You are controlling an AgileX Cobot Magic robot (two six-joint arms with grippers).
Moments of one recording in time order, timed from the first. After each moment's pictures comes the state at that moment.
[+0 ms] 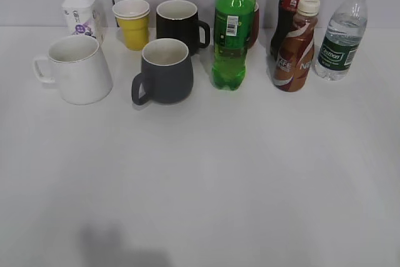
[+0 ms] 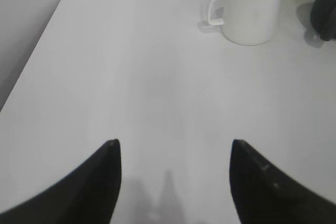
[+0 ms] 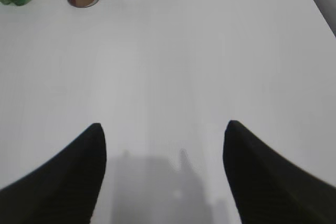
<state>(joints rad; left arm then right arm) -0.04 -0.01 -0.52 0.09 1.07 -0.03 0.06 -0.01 -0.50 -0.03 1.04 0.01</state>
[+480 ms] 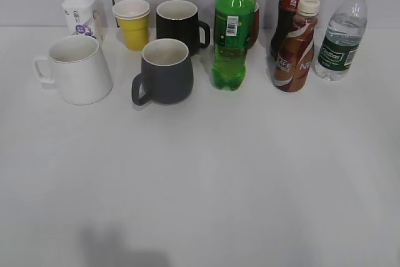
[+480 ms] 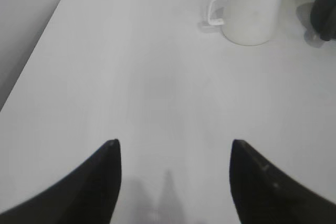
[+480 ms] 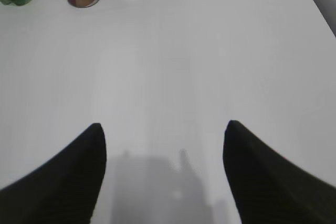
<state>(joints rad) -0.04 -0.01 -0.52 0.09 1.07 -0.03 0.06 -0.01 -0.50 -0.03 1.04 0.01</state>
